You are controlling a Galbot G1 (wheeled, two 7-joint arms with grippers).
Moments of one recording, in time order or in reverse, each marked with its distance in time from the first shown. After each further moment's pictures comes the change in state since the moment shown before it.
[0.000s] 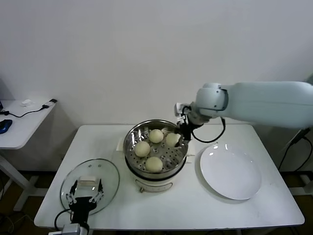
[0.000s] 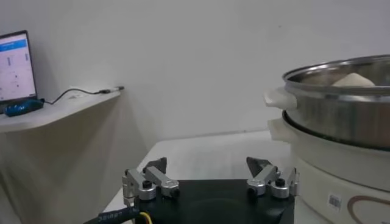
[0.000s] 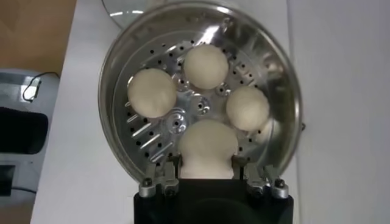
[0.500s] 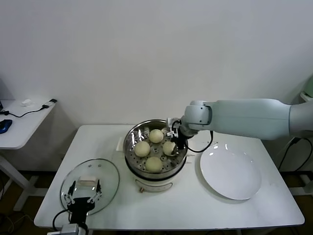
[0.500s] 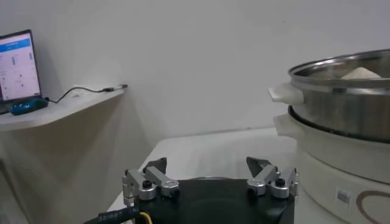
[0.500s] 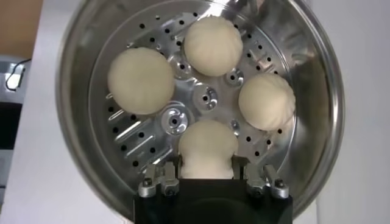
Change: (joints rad) left arm -0.004 0.006 -0.011 0.009 -0.003 -0.002 -0.003; right arm -0.158 0.070 0.047 -0.100 -0.080 -0.023 0.048
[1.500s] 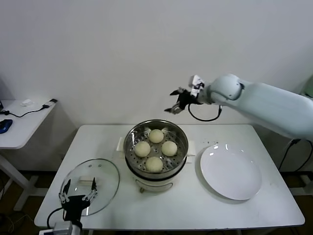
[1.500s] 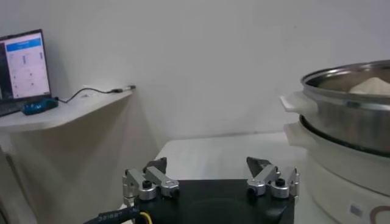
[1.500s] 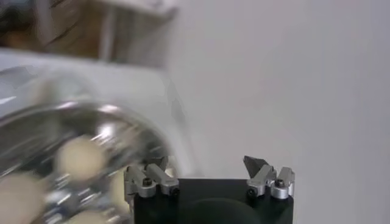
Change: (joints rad) left arm 0.003 0.029 -0.032 -0.049 -0.054 0.053 -0.009; right arm -0.291 -0.300 0.637 -0.066 0.056 0.224 0.230
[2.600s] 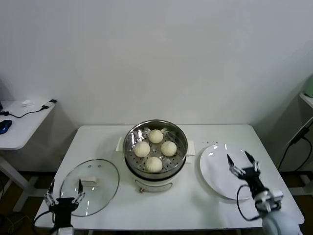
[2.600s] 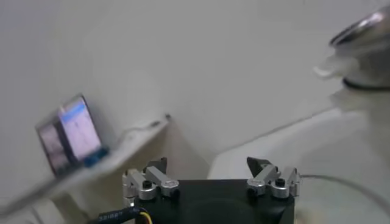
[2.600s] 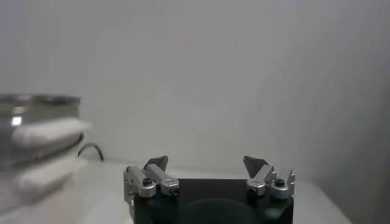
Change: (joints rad) left arm 0.014 0.060 -0.009 0.111 0.389 -0.127 -0.220; right arm -1.900 0.224 1.571 0.287 -0.399 0.542 0.276
